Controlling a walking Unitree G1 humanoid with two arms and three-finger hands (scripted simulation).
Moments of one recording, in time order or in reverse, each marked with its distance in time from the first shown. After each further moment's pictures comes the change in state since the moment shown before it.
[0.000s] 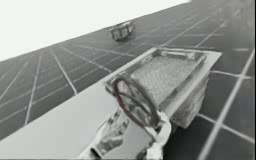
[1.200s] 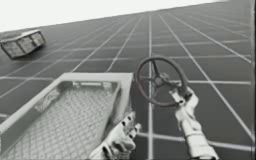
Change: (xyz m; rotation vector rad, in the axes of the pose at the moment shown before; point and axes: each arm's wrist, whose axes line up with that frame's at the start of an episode) left arm 0.001 0.012 -0.012 -0.030 0.010 -0.092; right arm 0.140 0.012 0.120 0.099 0.138 -0.073
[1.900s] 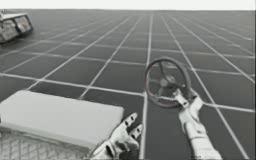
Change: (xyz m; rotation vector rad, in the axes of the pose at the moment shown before) left arm -0.003 0.010 -0.003 -0.038 -0.009 0.007; right arm -0.004 0.013 -0.004 -0.035 0.000 0.022
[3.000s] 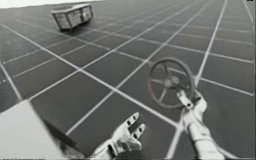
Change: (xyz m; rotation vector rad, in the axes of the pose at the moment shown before) left arm 0.005 -0.010 0.002 0.037 0.016 -0.008; right arm 0.005 -0.017 0.003 0.034 0.001 -0.037
